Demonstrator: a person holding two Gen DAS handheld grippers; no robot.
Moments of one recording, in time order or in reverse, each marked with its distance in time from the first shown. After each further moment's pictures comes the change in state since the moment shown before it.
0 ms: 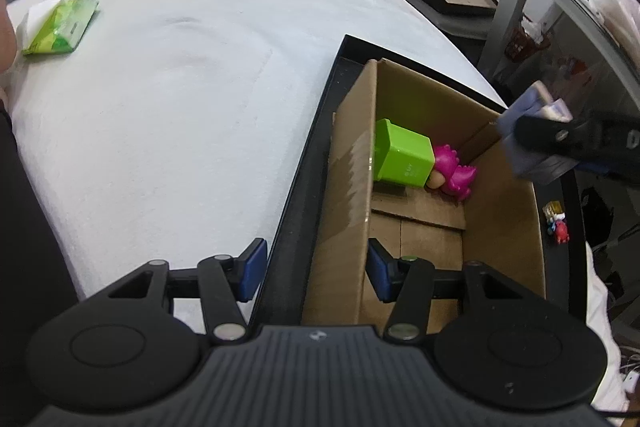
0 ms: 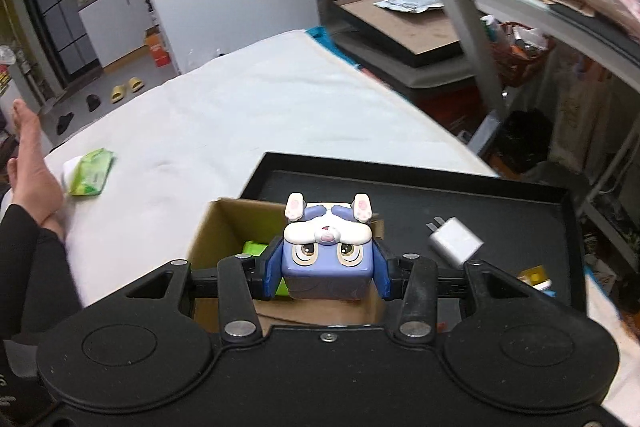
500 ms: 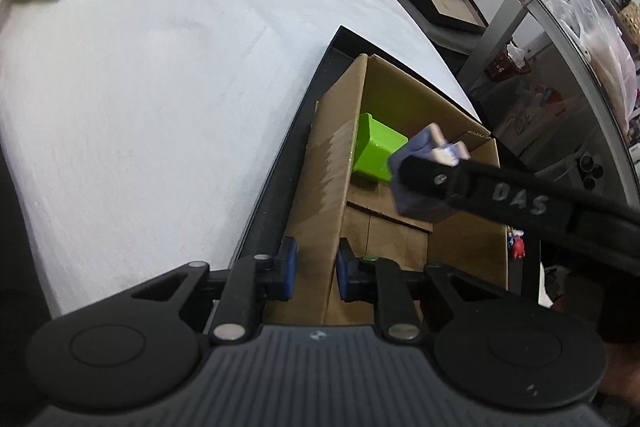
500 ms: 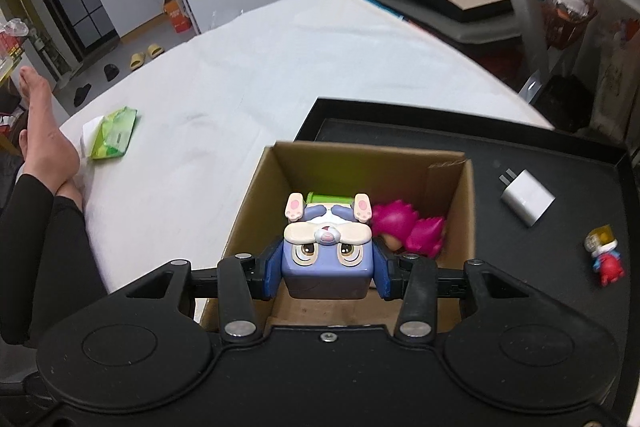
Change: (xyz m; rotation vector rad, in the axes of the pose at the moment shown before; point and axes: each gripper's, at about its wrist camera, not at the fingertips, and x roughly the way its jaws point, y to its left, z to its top) left arm 0.003 0.018 -0.003 -0.133 0.040 -0.148; right arm 0.035 0.044 -0.022 0.007 0.111 0.056
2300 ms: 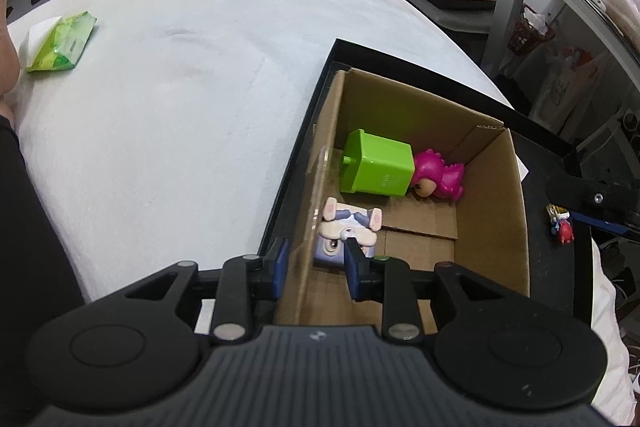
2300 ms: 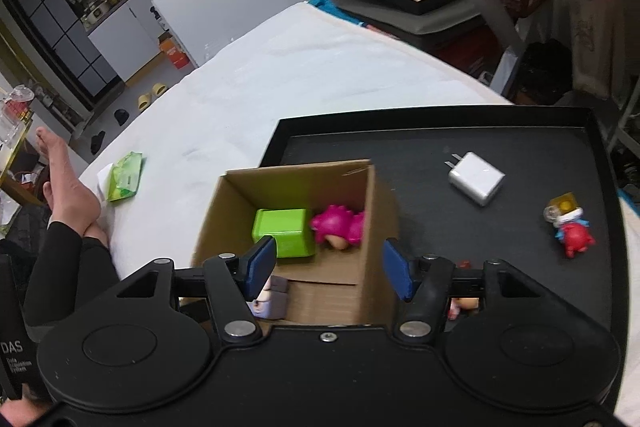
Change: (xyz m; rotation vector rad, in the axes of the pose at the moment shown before) left arm 0.003 -0.052 0.005 0.175 -0.035 0.221; right arm -0.049 -0.090 0.000 0.161 -0.038 0.080
